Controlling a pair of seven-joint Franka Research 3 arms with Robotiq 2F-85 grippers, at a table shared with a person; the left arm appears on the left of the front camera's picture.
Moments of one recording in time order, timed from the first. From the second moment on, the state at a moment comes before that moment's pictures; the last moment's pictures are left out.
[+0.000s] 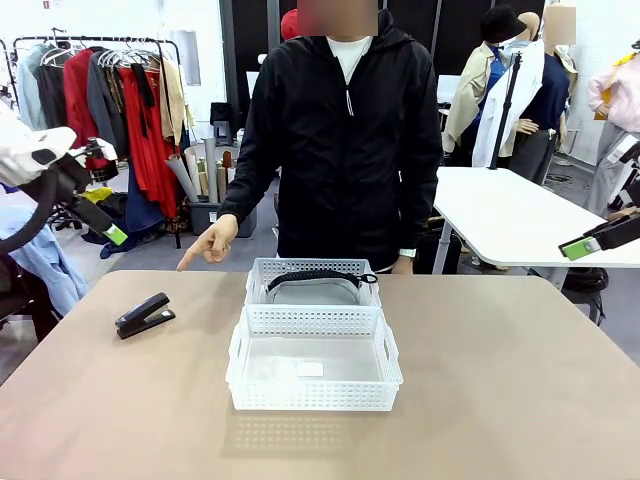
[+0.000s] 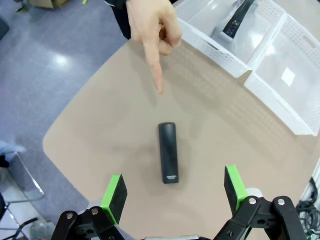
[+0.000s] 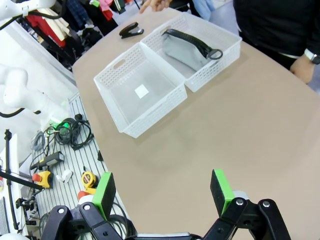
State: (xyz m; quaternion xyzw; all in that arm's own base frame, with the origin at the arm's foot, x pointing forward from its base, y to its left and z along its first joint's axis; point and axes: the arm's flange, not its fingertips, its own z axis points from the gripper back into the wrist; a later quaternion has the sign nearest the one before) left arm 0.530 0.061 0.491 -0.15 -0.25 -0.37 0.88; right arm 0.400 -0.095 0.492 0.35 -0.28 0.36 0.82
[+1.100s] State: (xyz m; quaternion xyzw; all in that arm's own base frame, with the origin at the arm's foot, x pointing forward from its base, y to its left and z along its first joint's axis) left arm 0.593 0.010 0.410 -0.05 -0.11 -0.51 0.85; right arm 0.400 -0.095 0.491 0.35 -0.28 0.36 0.82
